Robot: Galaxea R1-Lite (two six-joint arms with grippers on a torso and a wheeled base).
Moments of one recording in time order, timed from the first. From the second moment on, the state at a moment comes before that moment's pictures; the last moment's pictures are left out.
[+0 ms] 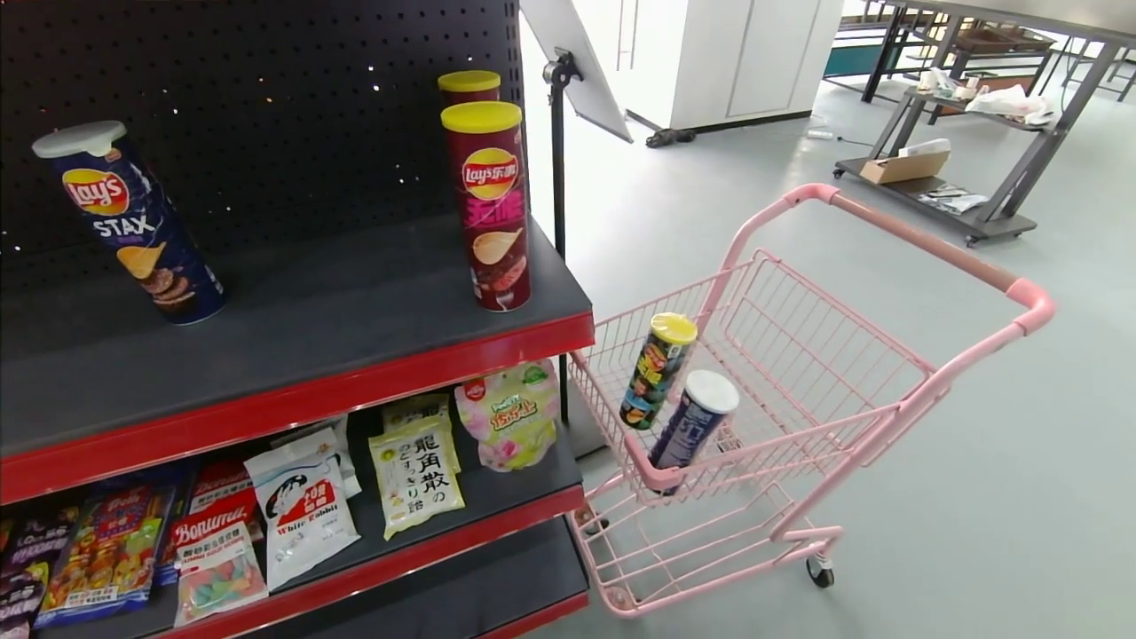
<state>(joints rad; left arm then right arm) 0.00 0.00 0.00 0.00 0.00 -0.01 0.00 0.00 0.00 0.00 0.00 0.01</state>
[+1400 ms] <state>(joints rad) 0.00 0.00 0.00 0.00 0.00 -0.01 0.03 0.08 -0.12 -0.01 0.10 0.05</state>
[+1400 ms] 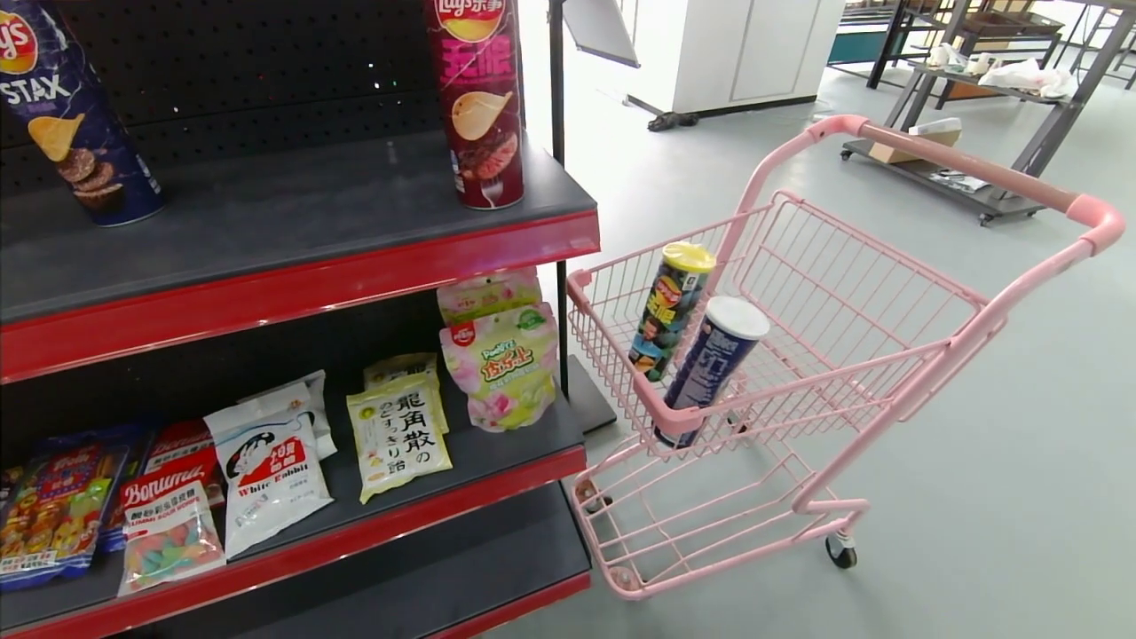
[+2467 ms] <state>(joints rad) 0.00 0.00 0.00 0.00 0.00 -0.01 0.20 1.58 -0.57 -0.69 0.50 -0.05</state>
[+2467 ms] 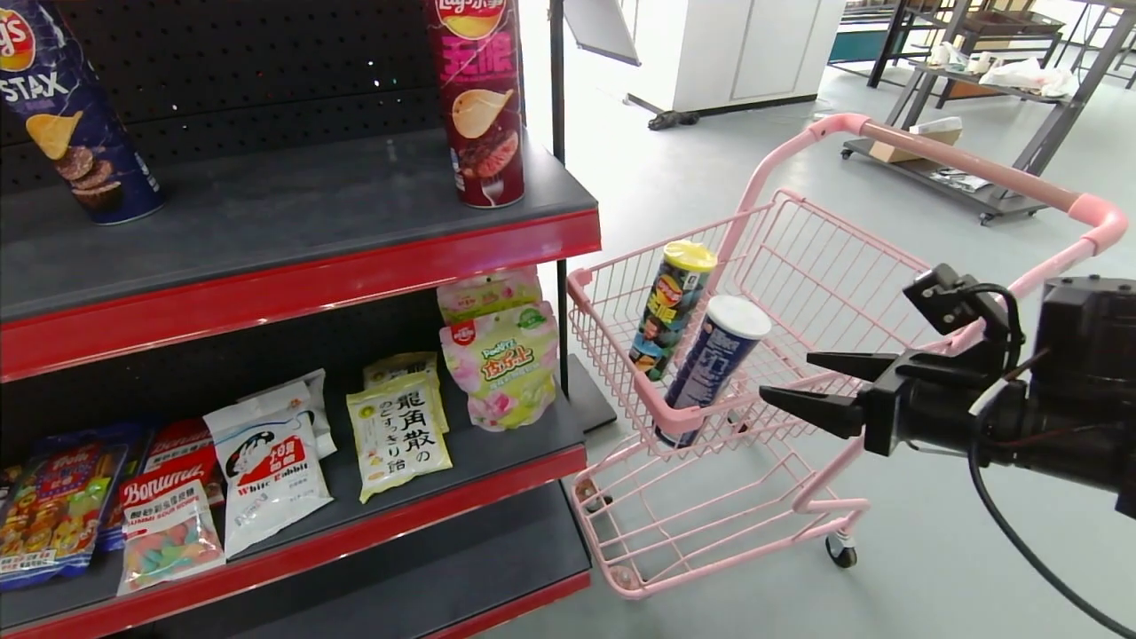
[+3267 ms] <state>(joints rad) 0.00 0.00 0.00 0.00 0.00 -0.01 0.20 1.89 -0.68 -0.85 0.57 -0.05</state>
